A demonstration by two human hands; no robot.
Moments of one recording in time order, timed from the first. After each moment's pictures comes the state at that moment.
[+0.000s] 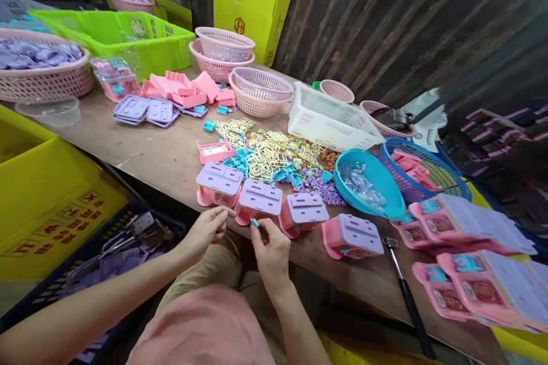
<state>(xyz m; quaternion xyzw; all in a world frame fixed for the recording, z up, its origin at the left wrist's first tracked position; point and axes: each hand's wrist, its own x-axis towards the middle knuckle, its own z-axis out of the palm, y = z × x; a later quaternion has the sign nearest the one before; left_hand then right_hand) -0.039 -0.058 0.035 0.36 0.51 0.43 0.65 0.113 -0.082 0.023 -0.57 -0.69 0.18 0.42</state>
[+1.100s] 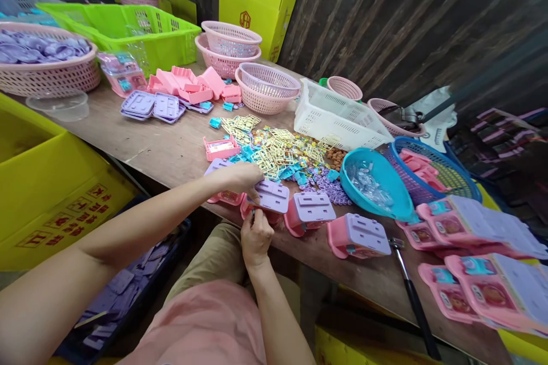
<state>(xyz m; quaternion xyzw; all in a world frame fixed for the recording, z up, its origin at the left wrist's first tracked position) -0.025 0.058 0.098 0.92 0.36 -0.09 0.12 0.075 -0.053 -0.032 -0.64 -0.67 -0.09 0.38</state>
